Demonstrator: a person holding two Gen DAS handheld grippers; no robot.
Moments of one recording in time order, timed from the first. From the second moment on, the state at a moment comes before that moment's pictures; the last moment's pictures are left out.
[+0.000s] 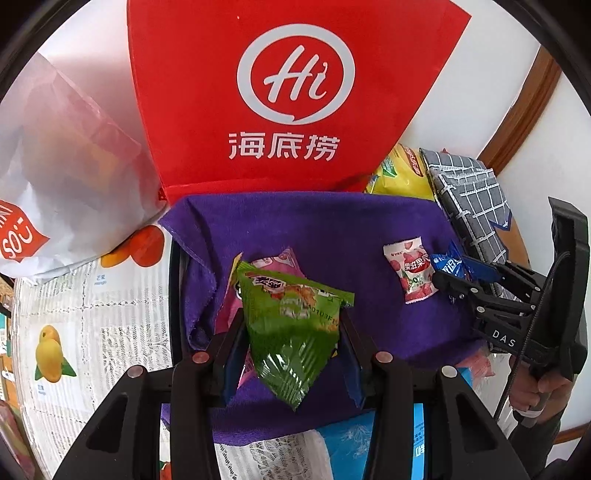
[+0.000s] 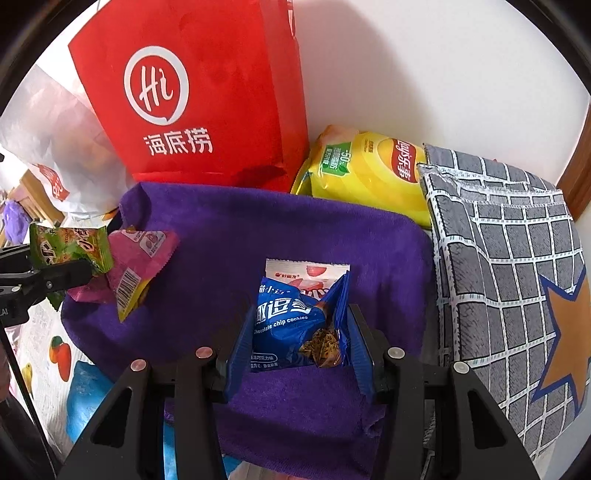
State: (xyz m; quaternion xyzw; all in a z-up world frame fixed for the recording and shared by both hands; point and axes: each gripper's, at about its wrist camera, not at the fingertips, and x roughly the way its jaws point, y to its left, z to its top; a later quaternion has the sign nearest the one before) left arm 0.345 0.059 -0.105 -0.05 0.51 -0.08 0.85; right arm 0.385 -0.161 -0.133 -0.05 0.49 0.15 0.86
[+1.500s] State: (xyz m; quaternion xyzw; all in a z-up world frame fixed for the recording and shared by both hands) left arm 0.330 0.051 -0.073 -0.04 0.47 -0.10 0.88; right arm 0.334 -0.193 -0.093 -0.02 0.45 0.11 0.89
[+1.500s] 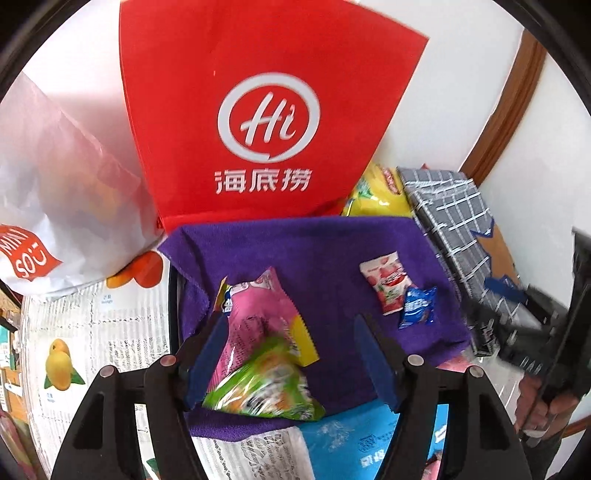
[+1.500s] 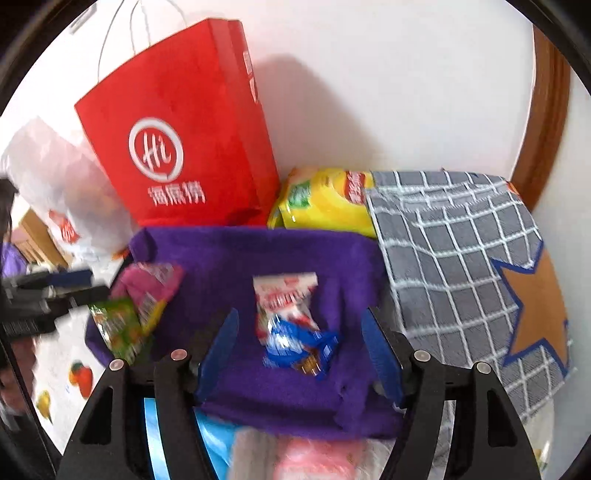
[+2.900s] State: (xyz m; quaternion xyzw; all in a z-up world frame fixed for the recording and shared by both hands) left arm 0.257 0.018 -0.035 -0.01 0.44 -0.11 0.89; right arm 0.205 -0.251 -0.150 0.01 0.46 0.08 0.88
